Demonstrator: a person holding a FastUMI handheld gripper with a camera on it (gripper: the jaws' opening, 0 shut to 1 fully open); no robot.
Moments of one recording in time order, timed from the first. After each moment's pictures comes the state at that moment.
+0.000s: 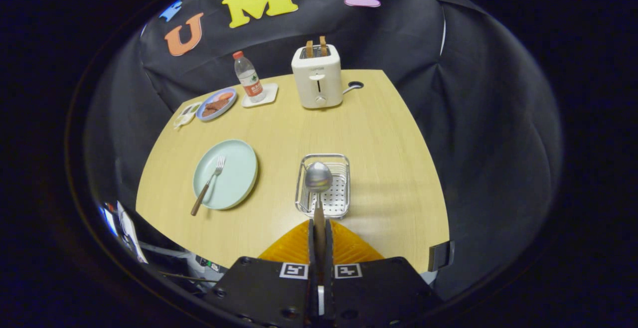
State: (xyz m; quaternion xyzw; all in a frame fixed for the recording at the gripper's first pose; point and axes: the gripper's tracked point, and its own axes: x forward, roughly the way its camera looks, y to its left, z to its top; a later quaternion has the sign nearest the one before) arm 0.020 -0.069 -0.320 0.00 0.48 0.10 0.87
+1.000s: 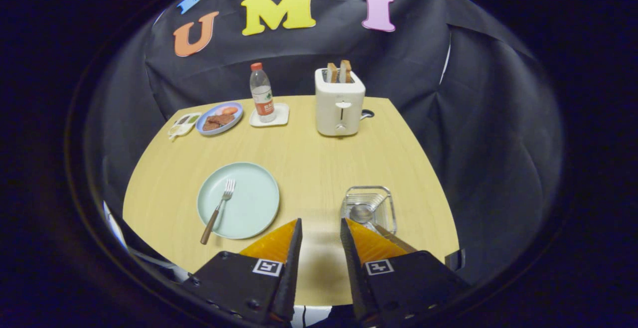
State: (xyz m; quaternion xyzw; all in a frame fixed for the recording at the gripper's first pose) arm 0.038 0.037 -0.315 -0.03 0.41 0.06 0.91
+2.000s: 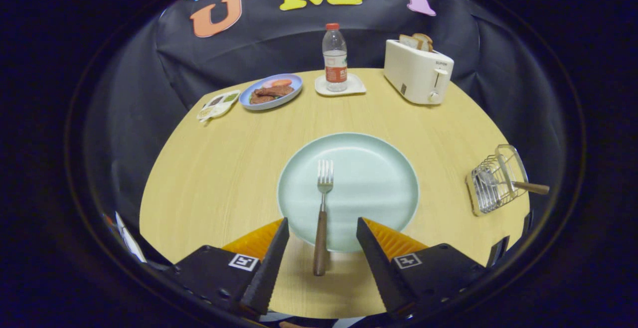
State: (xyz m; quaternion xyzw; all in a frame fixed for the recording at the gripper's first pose) arm 0.023 0.248 -0.397 0.02 0.45 0.09 0.89
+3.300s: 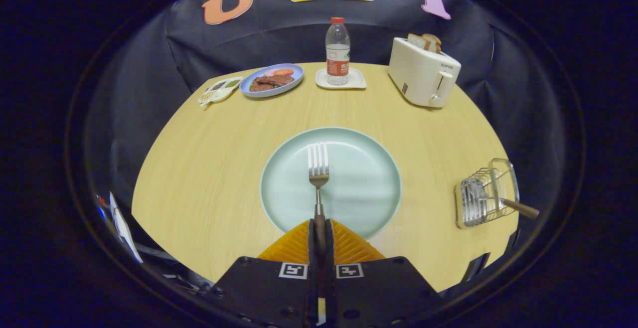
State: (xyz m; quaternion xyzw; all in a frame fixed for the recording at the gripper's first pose) arm 0.017 0.195 -0.382 -0.06 0.46 0.13 0.87
